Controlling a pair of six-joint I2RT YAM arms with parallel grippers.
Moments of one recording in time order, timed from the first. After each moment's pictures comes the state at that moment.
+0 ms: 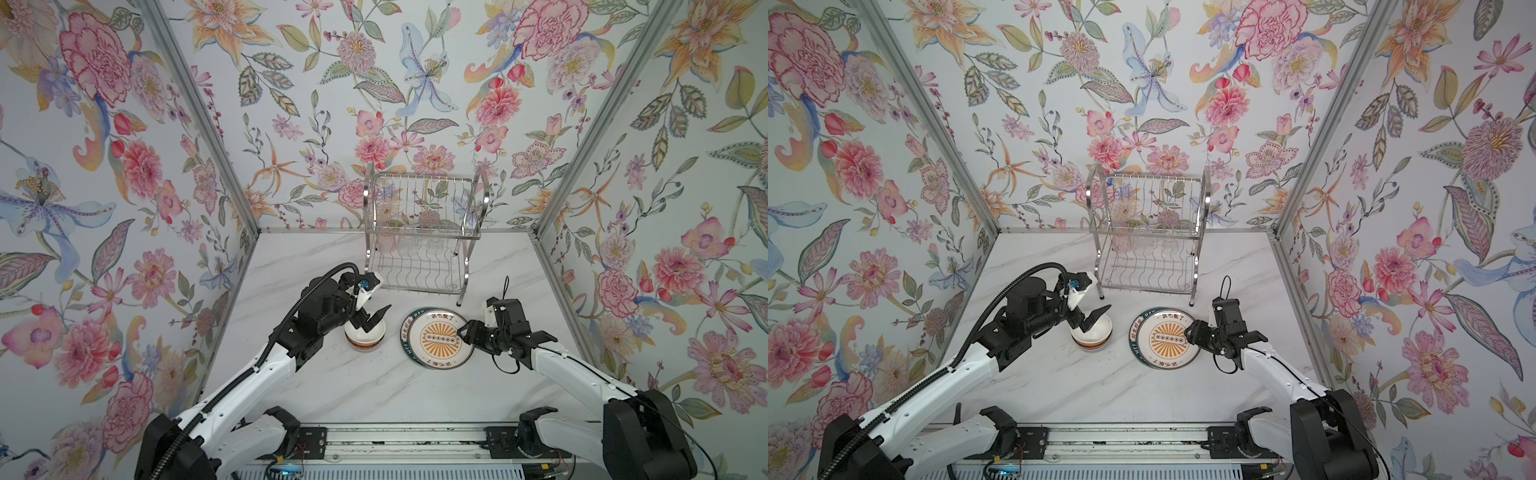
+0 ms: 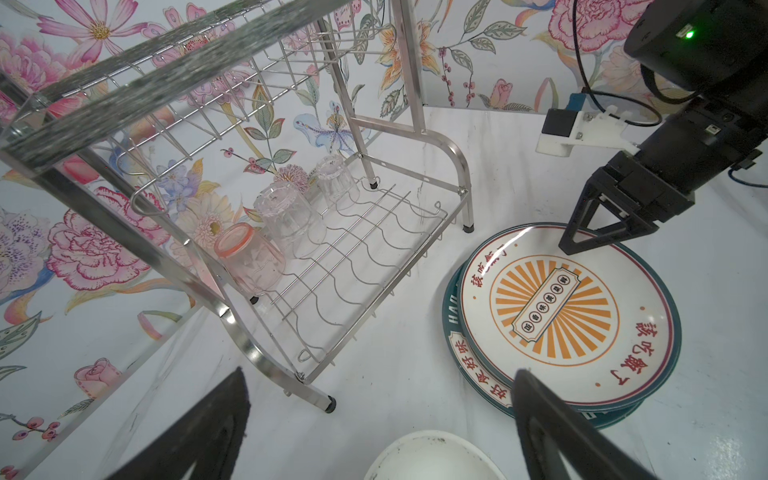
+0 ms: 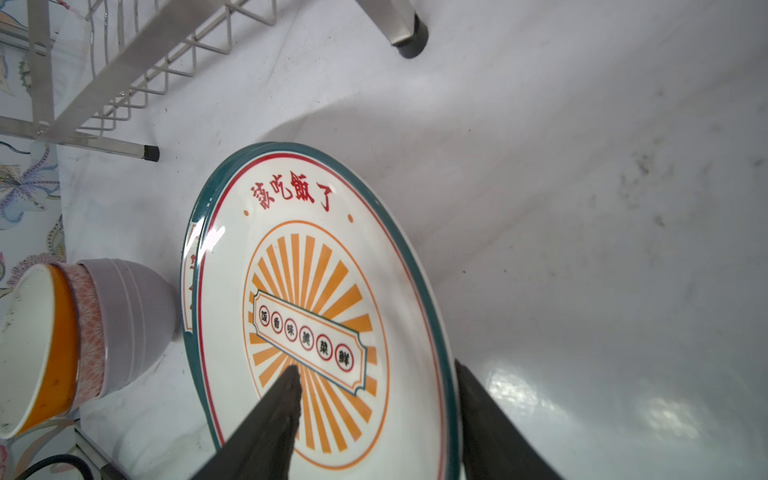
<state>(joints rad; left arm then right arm) -0.56 1.06 0.78 -0.06 0.24 0.36 0.30 1.18 0.54 -0.30 -0.28 0.61</state>
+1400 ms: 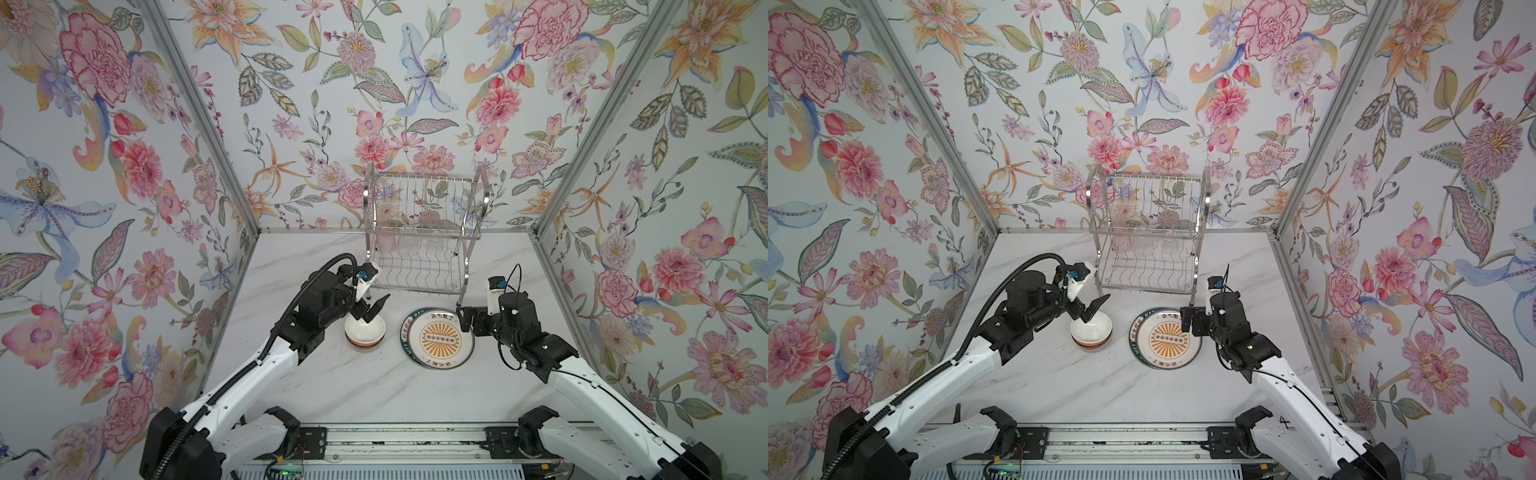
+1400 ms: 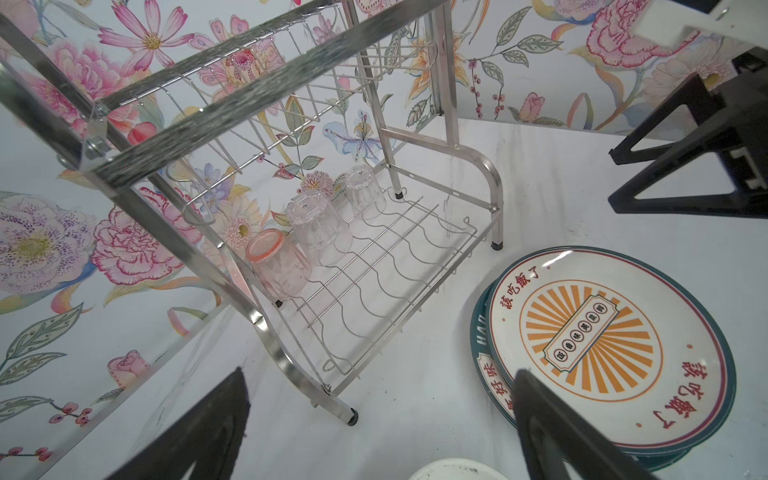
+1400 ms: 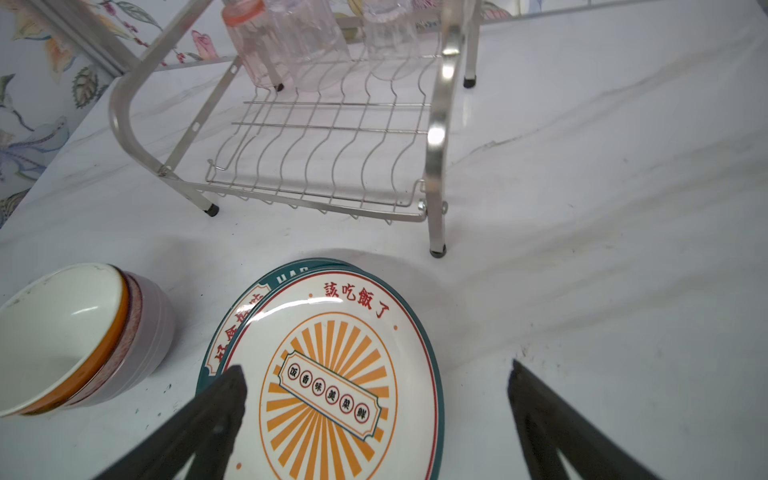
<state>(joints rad) -0.53 1.10 0.82 -0.01 0.20 0.33 0.48 0.90 0.63 -0.29 0.07 0.28</state>
